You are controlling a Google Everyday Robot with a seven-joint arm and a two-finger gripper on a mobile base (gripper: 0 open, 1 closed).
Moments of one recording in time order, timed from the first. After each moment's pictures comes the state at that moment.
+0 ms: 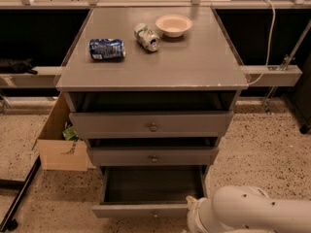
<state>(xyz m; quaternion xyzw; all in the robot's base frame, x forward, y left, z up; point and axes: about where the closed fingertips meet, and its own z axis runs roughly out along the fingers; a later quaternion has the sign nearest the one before) 0.323 -0.082 0.513 -0.54 0.81 0.17 0.15</state>
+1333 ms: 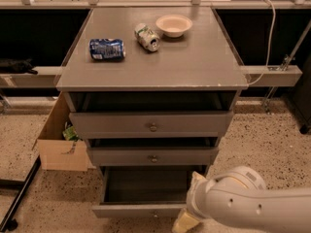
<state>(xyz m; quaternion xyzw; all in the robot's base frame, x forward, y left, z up) 0.385 -0.101 0.559 -0.53 0.82 0.02 0.20</state>
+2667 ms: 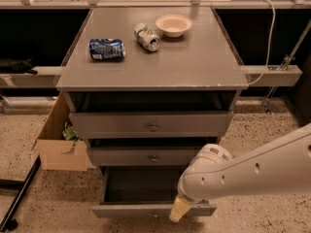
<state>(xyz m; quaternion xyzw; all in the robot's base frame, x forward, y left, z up) 0.426 -0.094 0.523 -0.51 0.85 0.00 0.12</state>
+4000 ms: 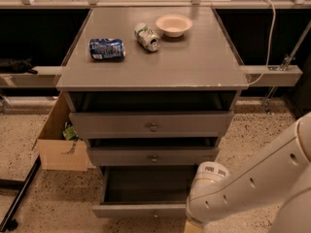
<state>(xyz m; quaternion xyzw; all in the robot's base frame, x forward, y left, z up) 0.371 -0.132 0.488 -0.54 0.84 -0.04 0.05</state>
